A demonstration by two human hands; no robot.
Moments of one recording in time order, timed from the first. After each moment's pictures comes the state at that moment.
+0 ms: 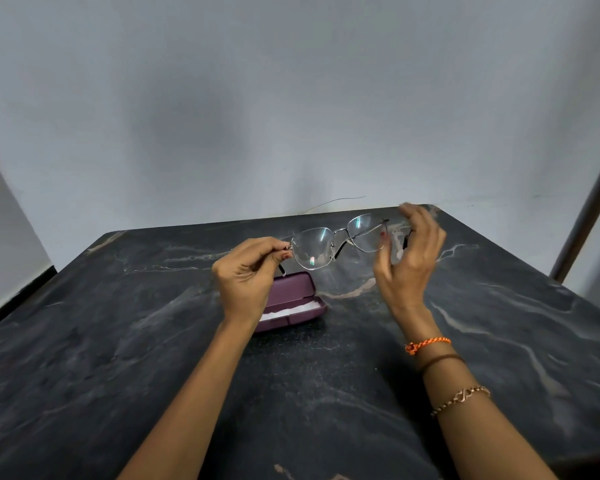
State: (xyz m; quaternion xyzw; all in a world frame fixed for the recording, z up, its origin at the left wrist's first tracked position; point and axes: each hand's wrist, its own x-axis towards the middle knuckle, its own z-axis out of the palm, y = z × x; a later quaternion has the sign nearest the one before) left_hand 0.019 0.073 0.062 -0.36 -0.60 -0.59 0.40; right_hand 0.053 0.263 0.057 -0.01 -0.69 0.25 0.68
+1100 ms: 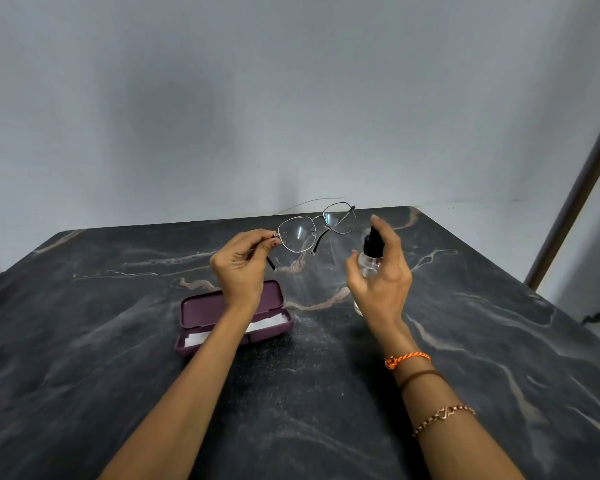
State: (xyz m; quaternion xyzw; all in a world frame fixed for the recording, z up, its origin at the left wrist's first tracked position) left_hand -0.033 0.138 0.045 -0.26 -0.58 -0.68 0.37; right_hand 0.041 0.287 0.040 -0.02 -0.74 0.31 0.60
